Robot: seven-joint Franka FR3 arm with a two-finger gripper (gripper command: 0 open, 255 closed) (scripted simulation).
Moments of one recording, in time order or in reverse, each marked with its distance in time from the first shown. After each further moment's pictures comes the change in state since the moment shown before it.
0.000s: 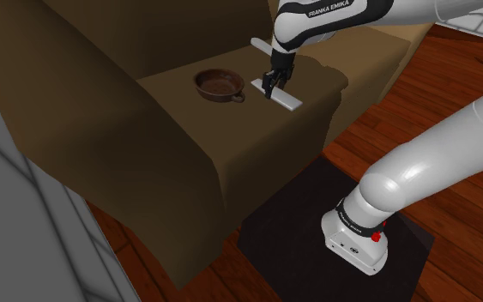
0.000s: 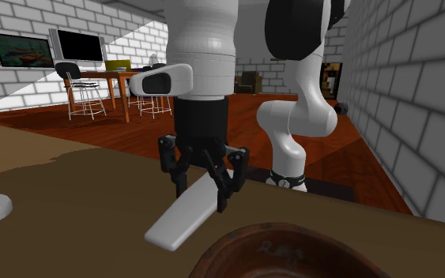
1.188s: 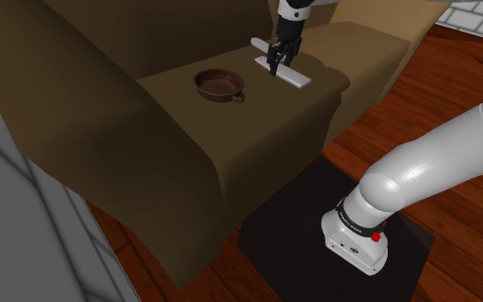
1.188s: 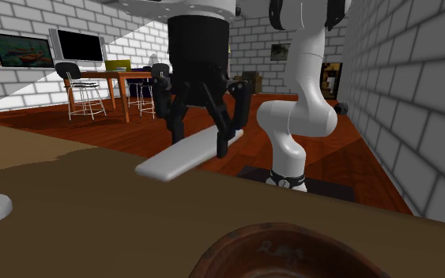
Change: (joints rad) arm 0.001 -0.048 0.001 0.185 0.004 -0.233 -0.006
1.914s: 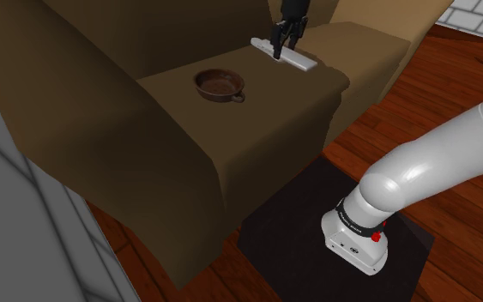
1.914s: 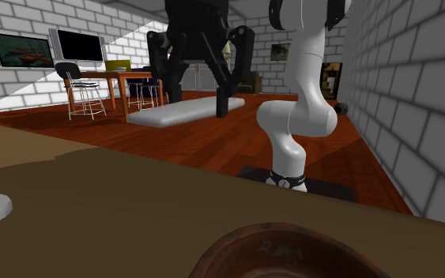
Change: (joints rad) arm 0.000 0.005 0.001 0.150 0.001 -0.145 -0.003
